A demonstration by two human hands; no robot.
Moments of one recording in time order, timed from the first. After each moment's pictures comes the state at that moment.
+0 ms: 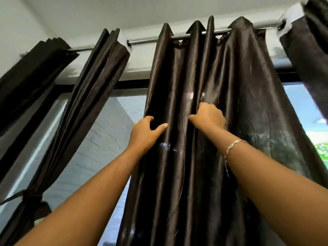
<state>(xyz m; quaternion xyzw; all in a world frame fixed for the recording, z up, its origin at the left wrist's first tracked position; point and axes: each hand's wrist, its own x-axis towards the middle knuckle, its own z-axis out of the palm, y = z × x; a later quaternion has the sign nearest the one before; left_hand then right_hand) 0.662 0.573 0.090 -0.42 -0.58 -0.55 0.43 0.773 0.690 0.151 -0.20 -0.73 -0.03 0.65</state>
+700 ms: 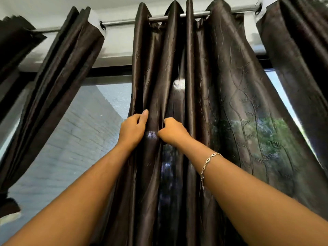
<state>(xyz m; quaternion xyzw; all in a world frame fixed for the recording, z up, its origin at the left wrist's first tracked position) 0.664 0.630 0.087 -0.41 -0.57 -0.59 0.41 0.754 0.705 0.094 -0.13 -0.84 0.08 0.51</state>
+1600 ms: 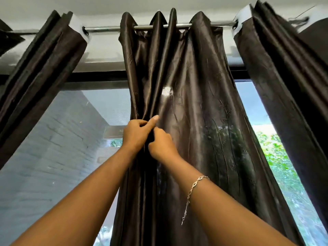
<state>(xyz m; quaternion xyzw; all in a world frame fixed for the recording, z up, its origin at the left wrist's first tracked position) 0.720 0.671 0.094 -0.47 -0.50 -0.65 0.33 0.784 0.721 0.074 -0.08 -0.83 0.11 0.54</state>
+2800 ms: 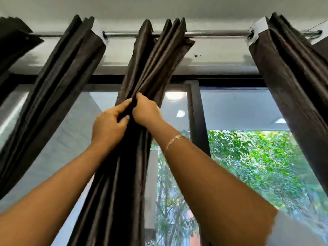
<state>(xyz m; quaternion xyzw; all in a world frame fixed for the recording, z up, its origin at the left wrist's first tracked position) 0.656 0.549 0.090 -0.45 -0.49 -0.57 0.48 0.730 0.609 0.141 -0.04 -0.81 0.01 0.59</state>
